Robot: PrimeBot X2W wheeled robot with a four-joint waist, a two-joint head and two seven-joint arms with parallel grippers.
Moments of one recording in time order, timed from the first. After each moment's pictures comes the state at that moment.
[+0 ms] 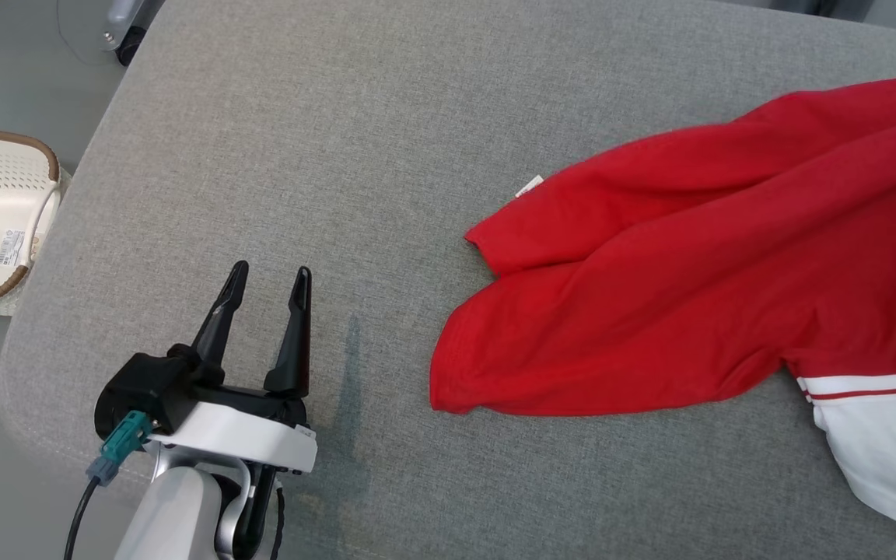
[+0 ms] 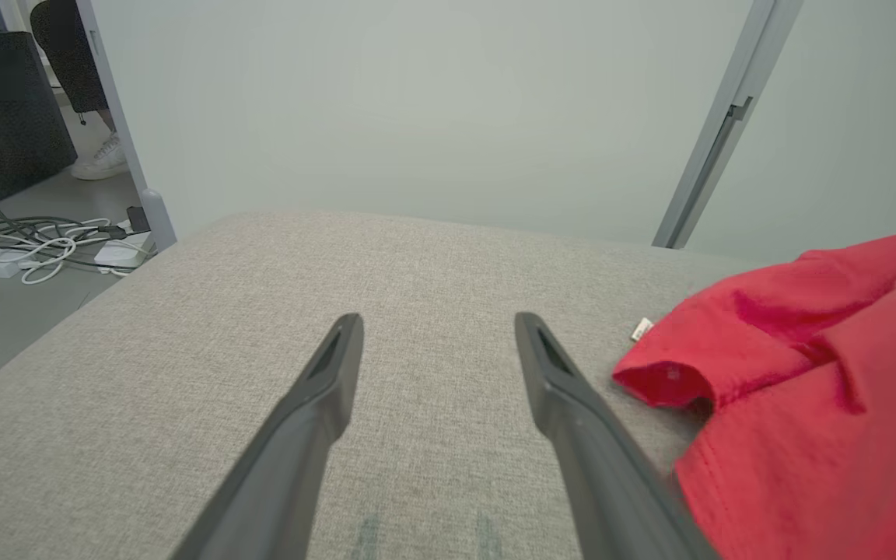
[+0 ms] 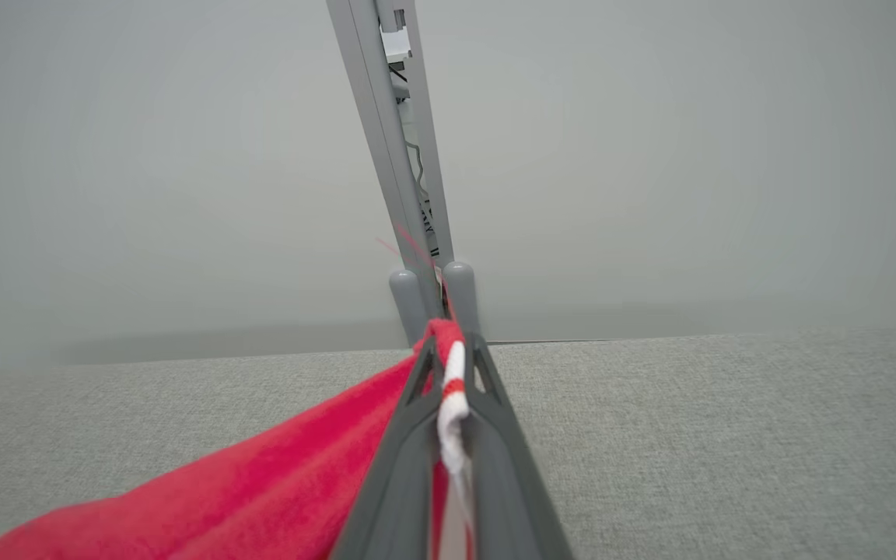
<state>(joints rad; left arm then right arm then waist) -0.23 0.07 -0.17 0.22 -0.33 -0.07 -0.26 -1.13 -0.49 0.47 1.29 0.75 0.13 -0.25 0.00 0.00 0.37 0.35</state>
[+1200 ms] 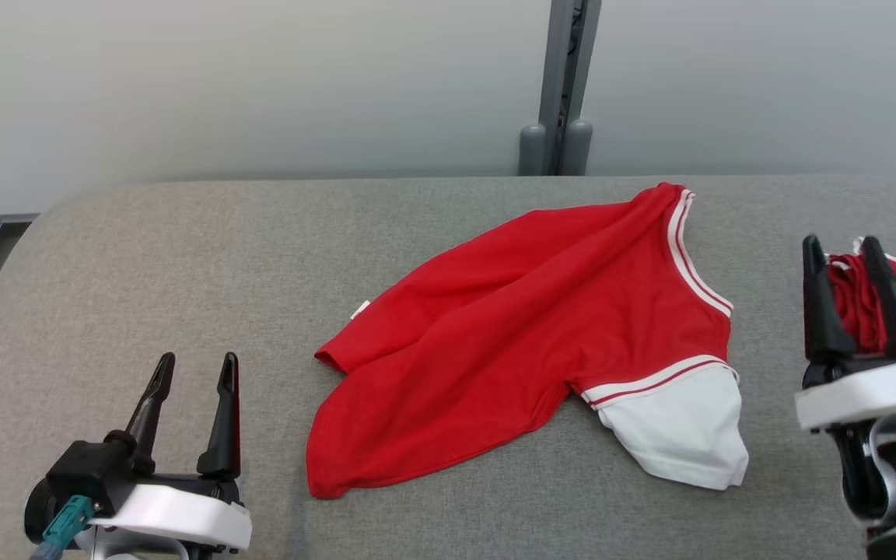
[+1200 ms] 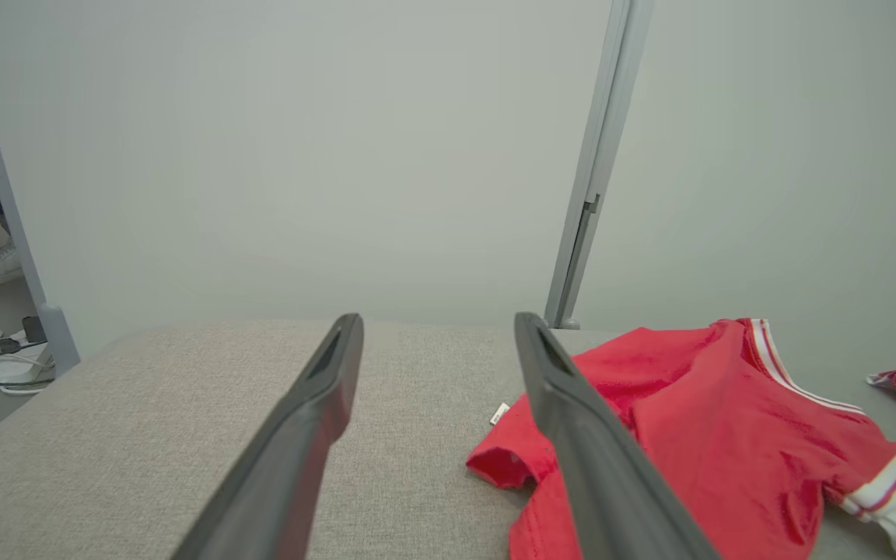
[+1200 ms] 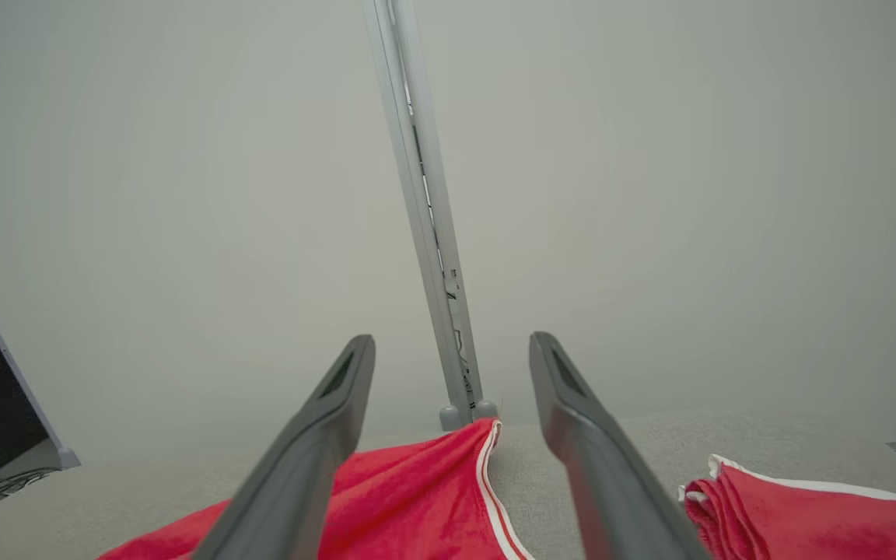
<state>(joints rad) -0.05 0.14 -0.08 0.20 -0.31 -0.05 -0.26 -0.32 -0.22 0.05 0.35 0.44 0.13 -0.26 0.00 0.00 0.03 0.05</state>
